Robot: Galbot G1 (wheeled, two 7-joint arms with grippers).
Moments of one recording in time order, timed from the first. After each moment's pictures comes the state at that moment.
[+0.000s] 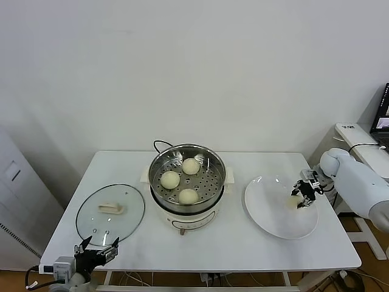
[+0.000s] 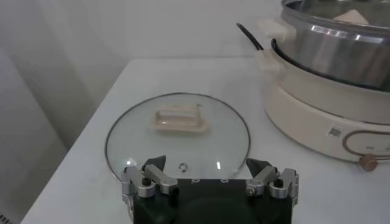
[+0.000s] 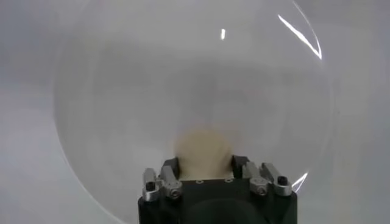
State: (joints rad) left arm 1.66 -1.08 -0.58 -2.14 -0.52 0.48 -0.22; right arm 0.04 0.86 -0.74 0.56 -0.17 0.34 -1.12
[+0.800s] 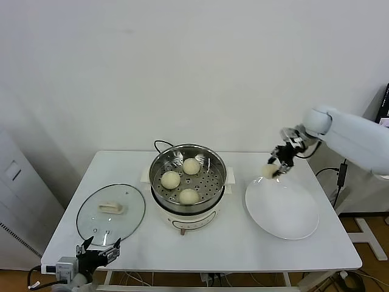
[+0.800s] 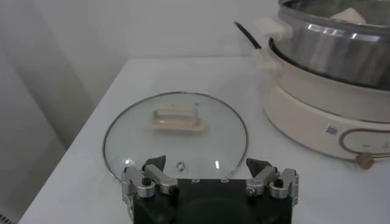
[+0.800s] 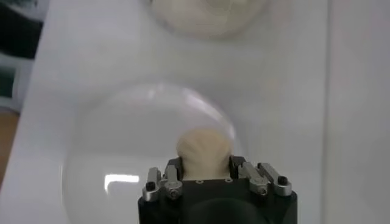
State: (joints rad) left arm 1.66 -1.08 -0.56 -2.14 -0.50 0.49 -0.22; right arm 0.67 0.86 -1.50 1.01 0.54 0.01 -1.12
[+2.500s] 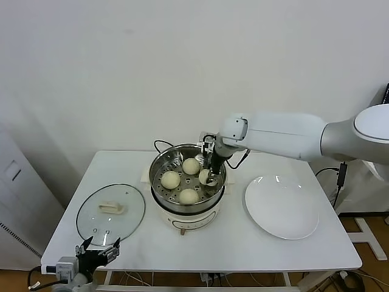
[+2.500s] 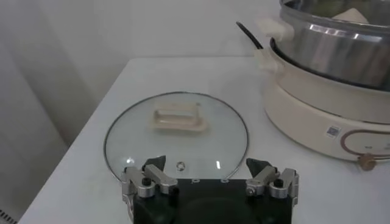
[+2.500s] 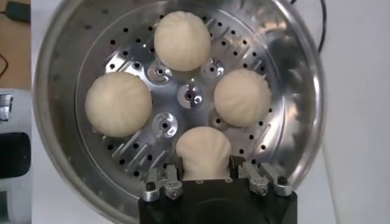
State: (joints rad) left arm 1.65 -1.09 -0.56 -2.15 -0.50 0.50 -0.24; right arm 0.69 1.22 -1.68 1.20 1.01 -0.52 -0.68
